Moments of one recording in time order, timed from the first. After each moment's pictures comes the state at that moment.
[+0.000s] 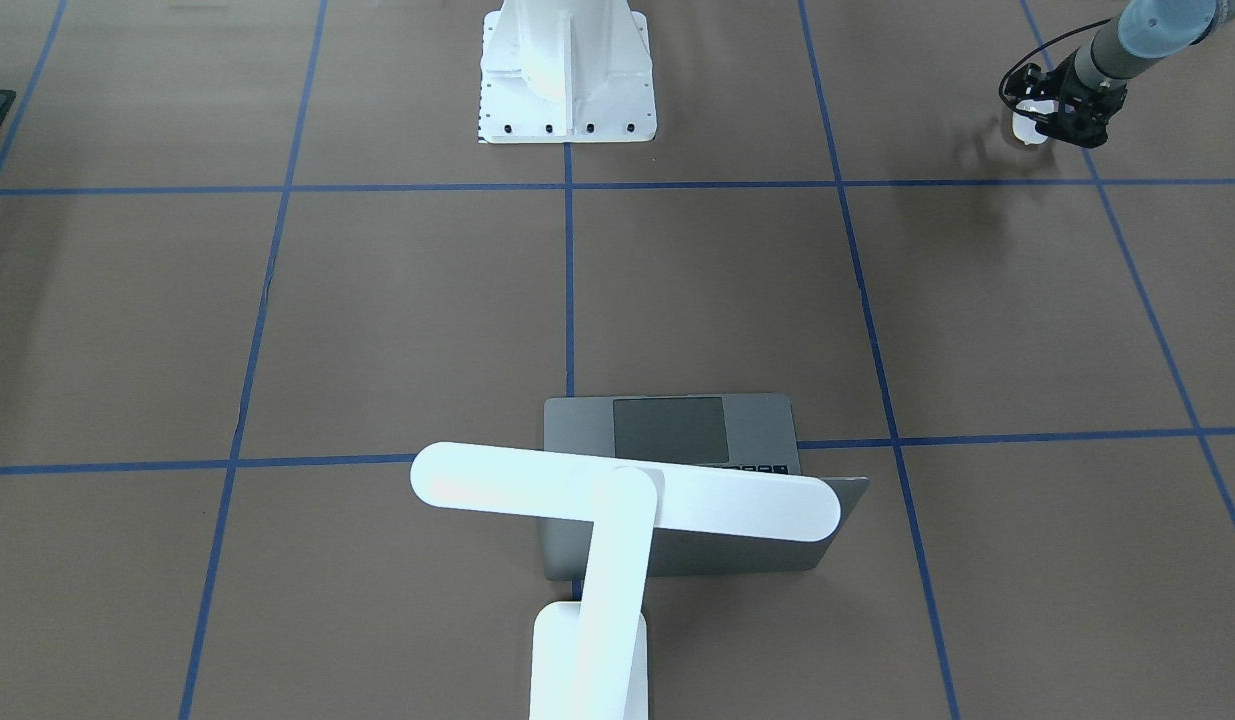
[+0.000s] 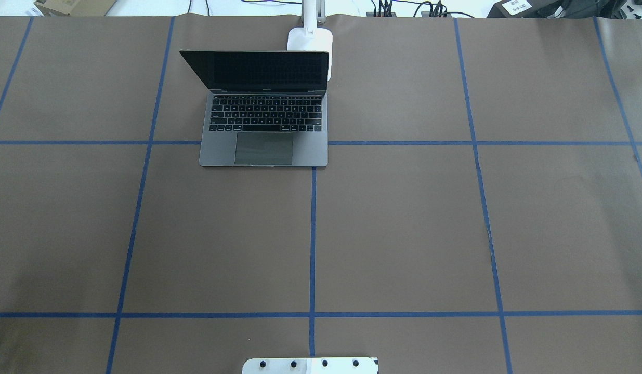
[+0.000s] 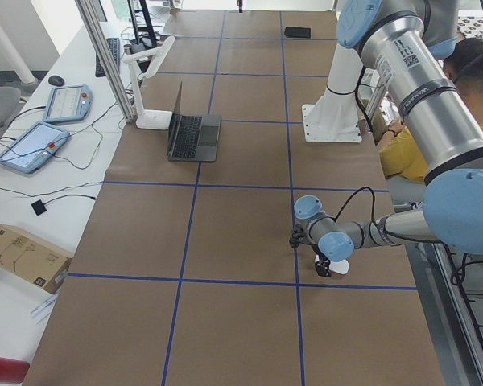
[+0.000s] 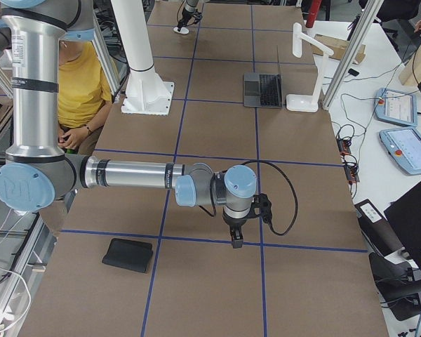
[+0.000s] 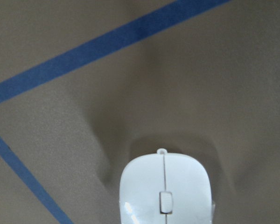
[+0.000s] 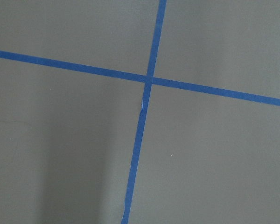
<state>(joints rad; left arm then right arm) -0.41 -0.95 -1.80 -2.37 -2.18 -0.72 1.51 -1.65 1.63 -1.48 2.31 -0.07</state>
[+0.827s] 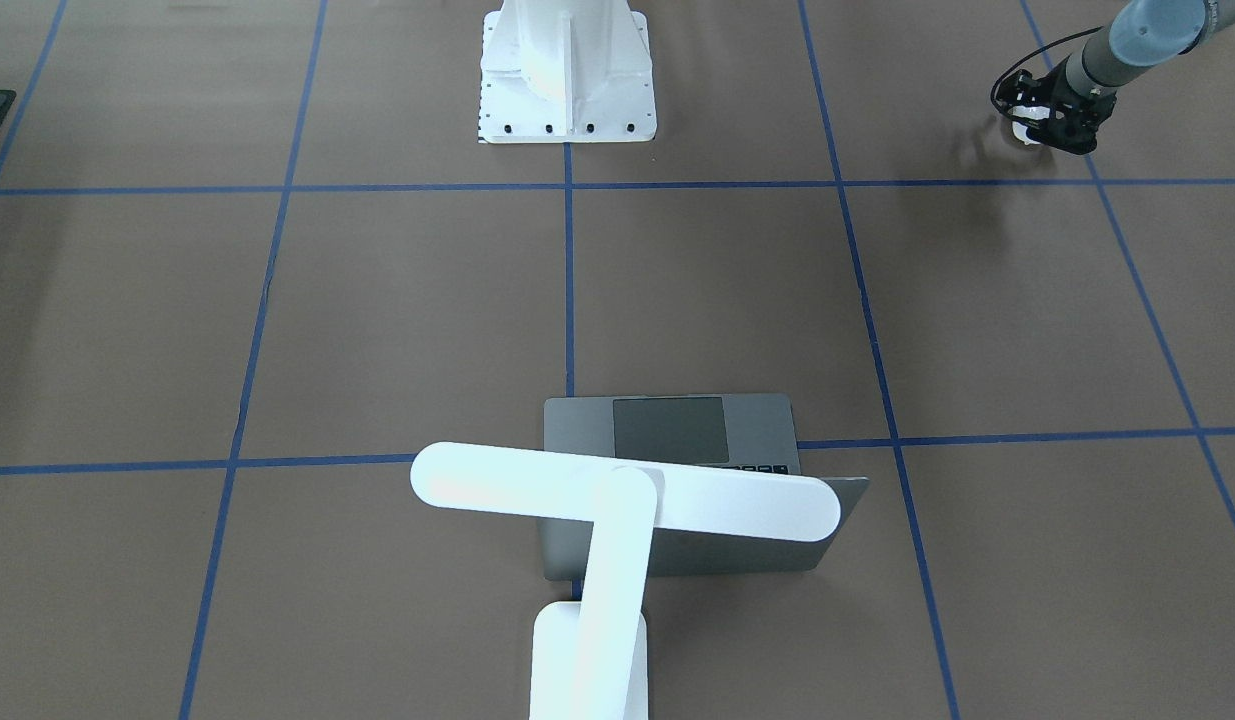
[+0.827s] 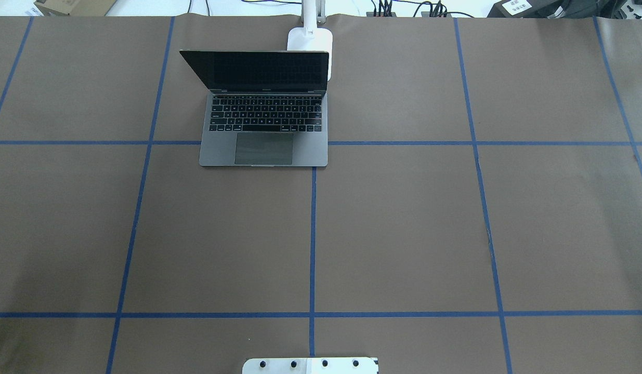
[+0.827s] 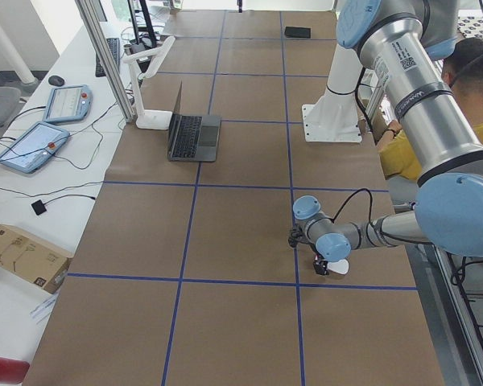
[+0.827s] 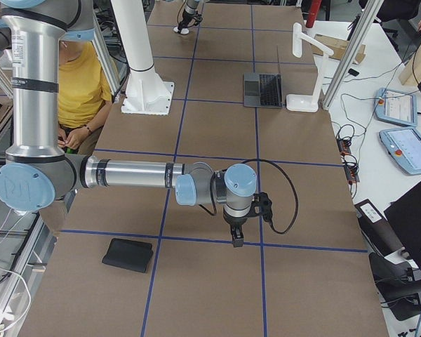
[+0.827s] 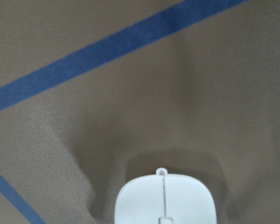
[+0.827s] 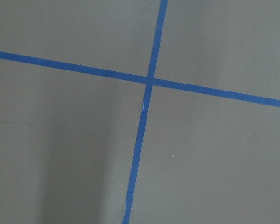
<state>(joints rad) -0.40 -0.96 -1.78 -2.42 -2.18 -0.73 1.51 -1.64 1.64 -1.48 2.31 -0.07</state>
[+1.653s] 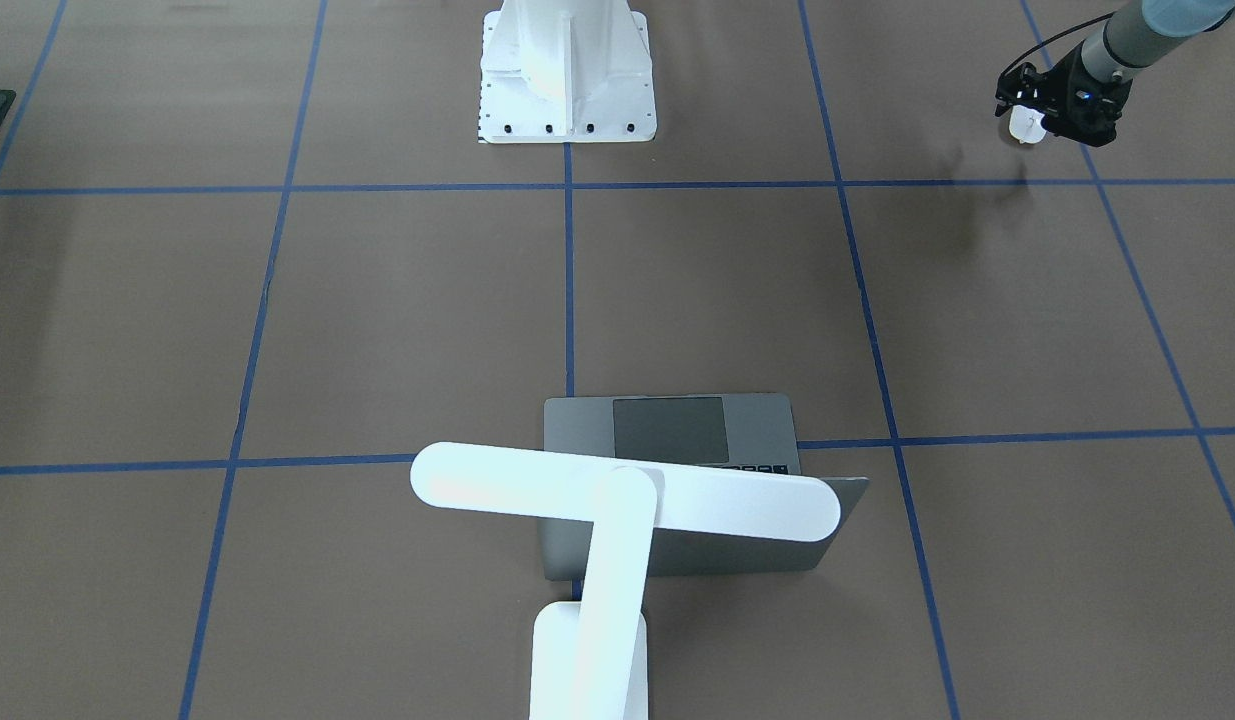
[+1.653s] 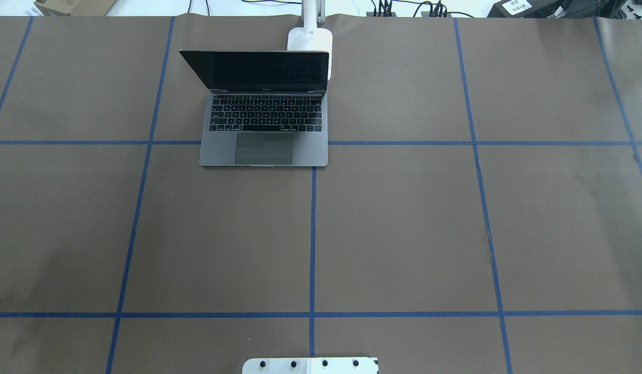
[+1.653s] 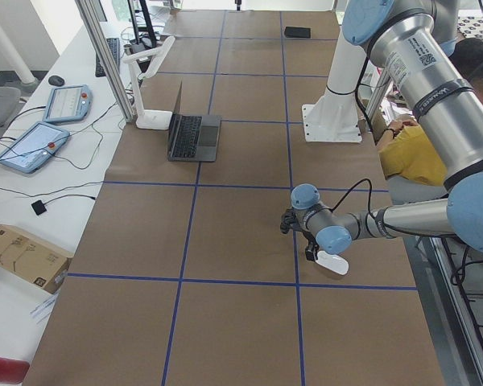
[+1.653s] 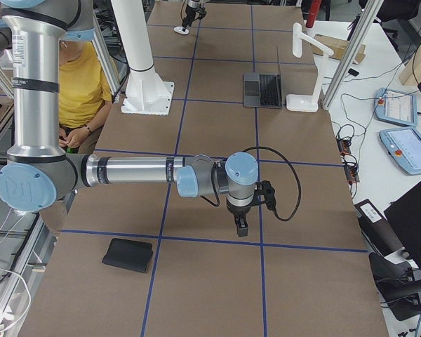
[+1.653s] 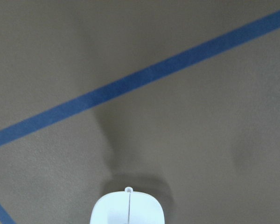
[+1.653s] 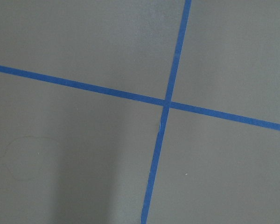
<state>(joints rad) -0.55 -0.95 -1.87 -2.45 -2.21 -0.72 1.51 -1.65 1.69 -1.48 2.34 -0.06</state>
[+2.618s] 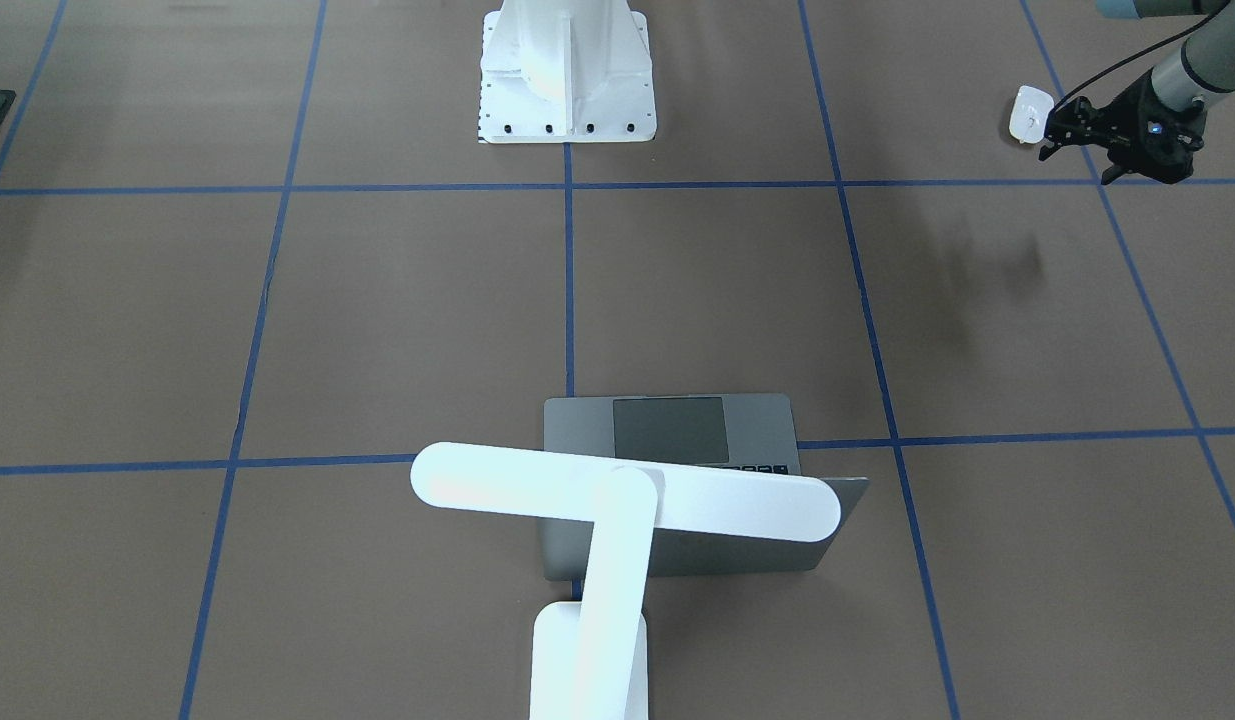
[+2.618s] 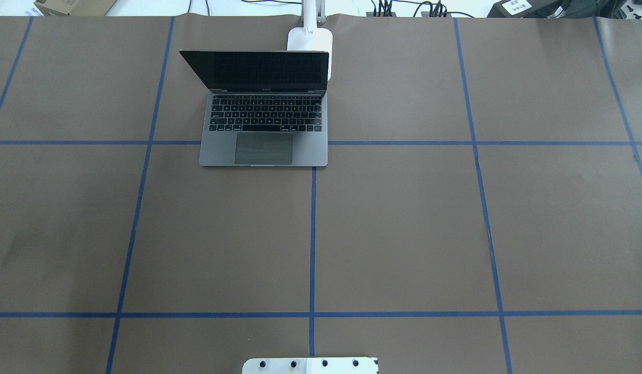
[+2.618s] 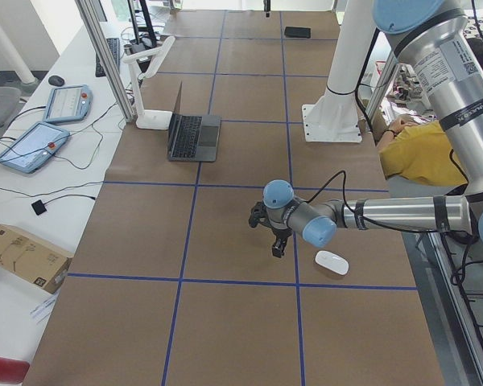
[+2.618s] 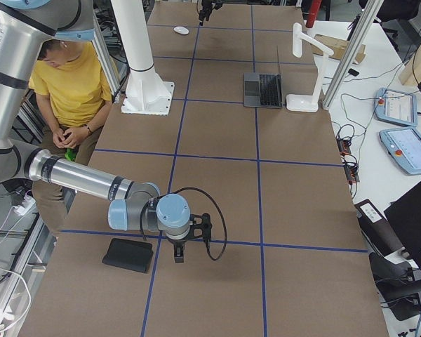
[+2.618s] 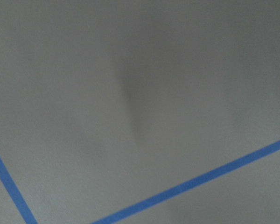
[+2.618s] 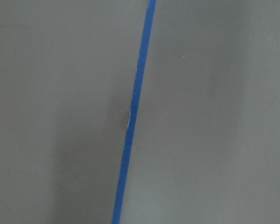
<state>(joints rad) -0.99 -1.12 -1.88 -2.12 -2.33 -0.27 1.51 -2.02 1.70 -1.25 2.42 -0.03</state>
